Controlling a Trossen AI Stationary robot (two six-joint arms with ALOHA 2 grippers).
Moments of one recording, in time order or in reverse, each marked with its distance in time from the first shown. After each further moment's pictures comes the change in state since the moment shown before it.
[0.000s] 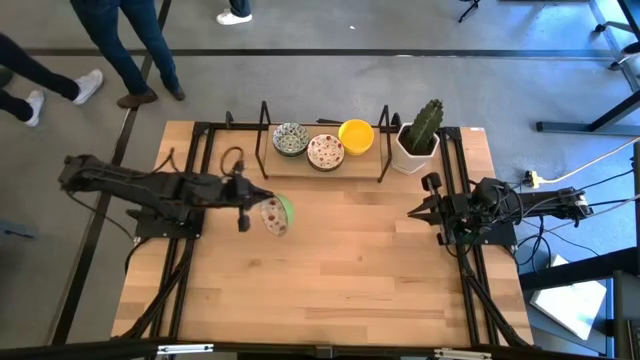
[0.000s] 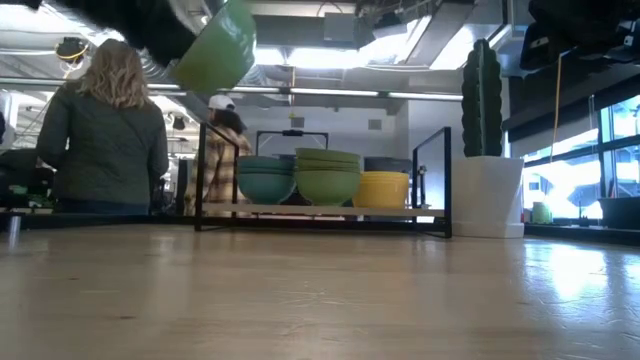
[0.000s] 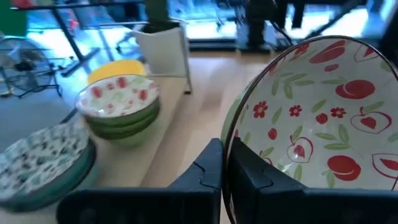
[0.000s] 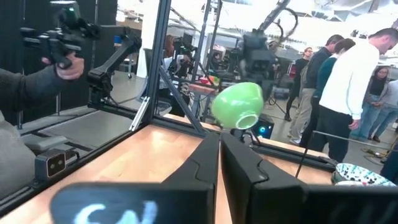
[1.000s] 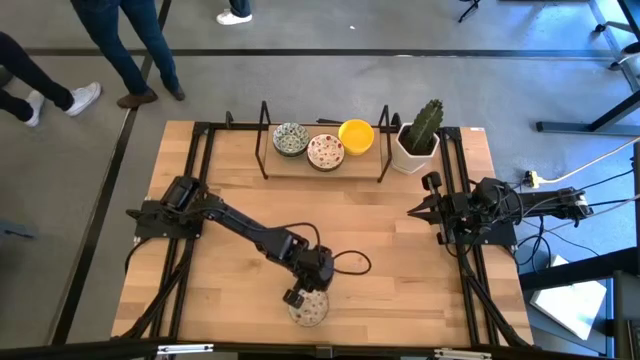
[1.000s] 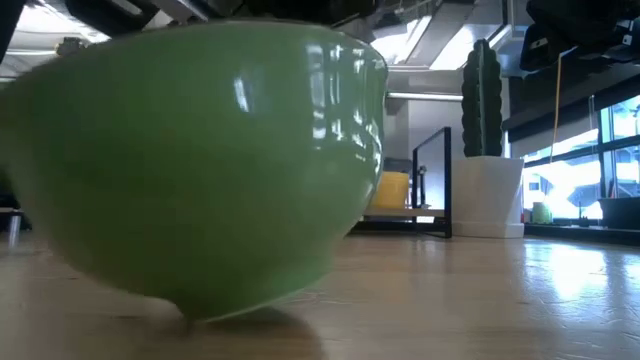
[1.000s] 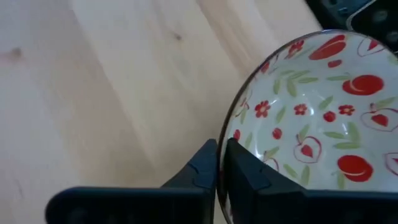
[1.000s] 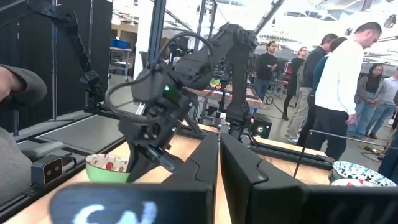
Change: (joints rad) left arm -0.215 1.236 0.803 -0.238 0.505 0.136; right arm 0.000 0.000 0.000 0.008 0.017 0.015
